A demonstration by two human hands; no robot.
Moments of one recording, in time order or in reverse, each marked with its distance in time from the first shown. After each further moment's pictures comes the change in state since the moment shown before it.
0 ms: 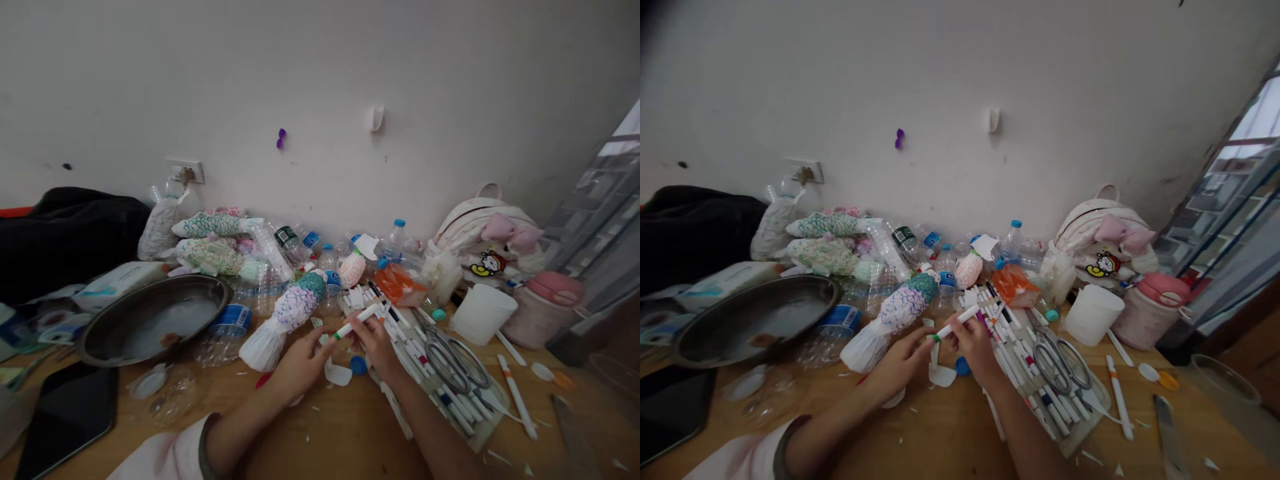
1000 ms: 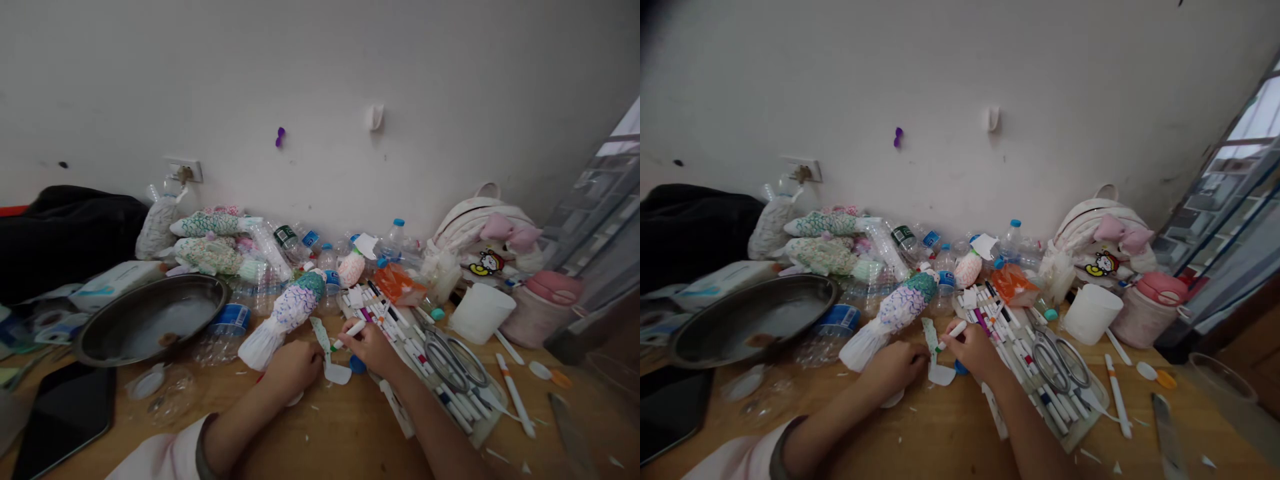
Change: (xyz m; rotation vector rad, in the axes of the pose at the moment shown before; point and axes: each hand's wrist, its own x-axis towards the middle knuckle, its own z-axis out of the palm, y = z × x) left_hand 0.003 -0.002 -0.006 0.866 -0.206 -0.136; right_hand 0.002 0.004 -0.013 -0.528 -0.202 -0.096
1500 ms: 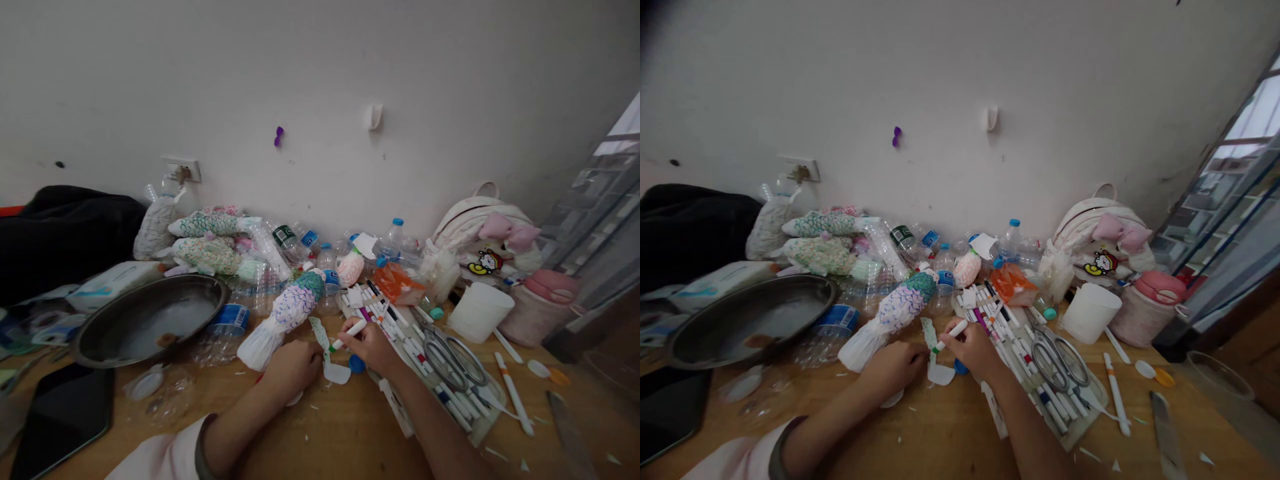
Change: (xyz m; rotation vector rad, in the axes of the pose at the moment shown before) left_hand 0.000 0.001 0.001 0.075 0.003 0.001; right_hand -0.001 -0.001 0.000 0.046 -0.015 -0.003
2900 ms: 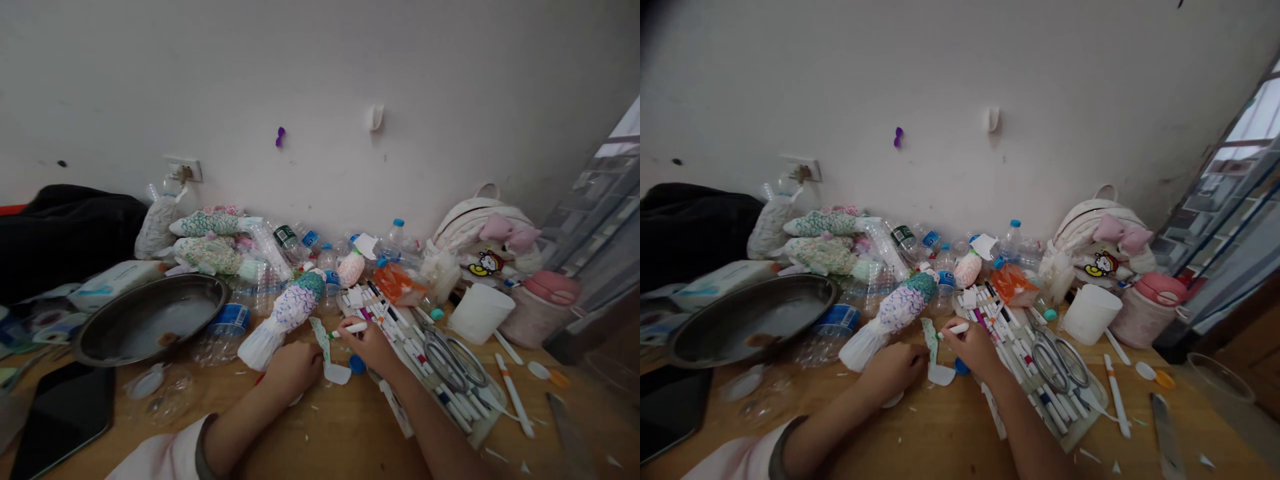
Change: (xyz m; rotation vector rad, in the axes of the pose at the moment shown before) left_hand -0.003 0.003 -0.003 0.030 -0.014 -0.006; right_hand 0.004 0.003 0.001 -0.157 0.083 -0.007
